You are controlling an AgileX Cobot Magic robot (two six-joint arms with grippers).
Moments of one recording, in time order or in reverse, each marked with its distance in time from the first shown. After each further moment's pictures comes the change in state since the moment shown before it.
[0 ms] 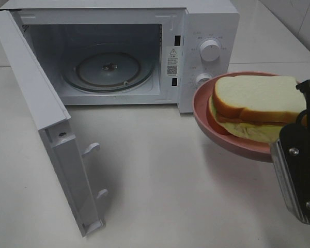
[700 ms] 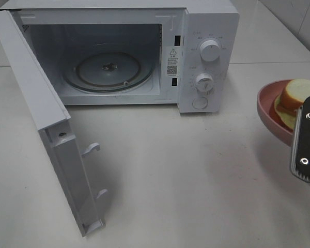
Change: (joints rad) left arm 0.000 0.000 0.000 0.000 0.000 0.000; right arm 0.000 0.001 0.000 -0.185 0.229 0.617
